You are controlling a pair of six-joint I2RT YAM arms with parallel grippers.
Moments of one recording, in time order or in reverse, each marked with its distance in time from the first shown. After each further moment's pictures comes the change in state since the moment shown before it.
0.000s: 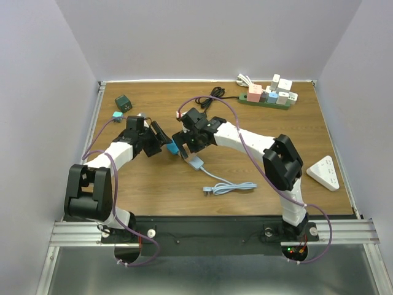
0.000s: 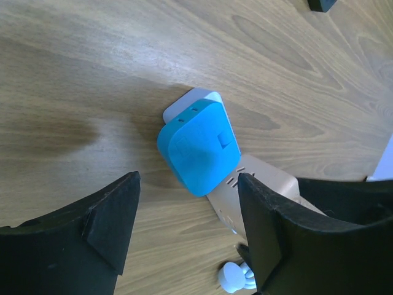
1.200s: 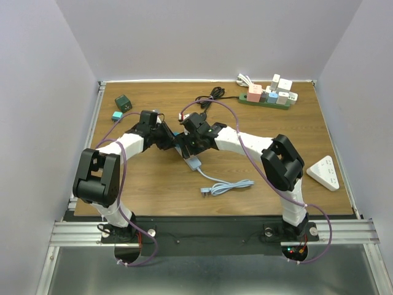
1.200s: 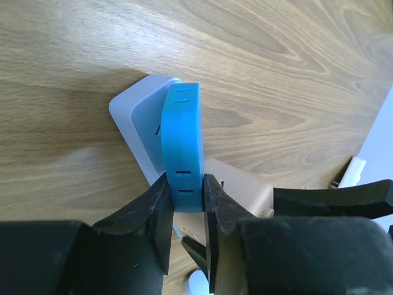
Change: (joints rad) left arm -0.095 0.157 0.113 0.027 0.040 -0.066; right arm -0.001 0.007 -0.106 0.162 -0.003 0.050
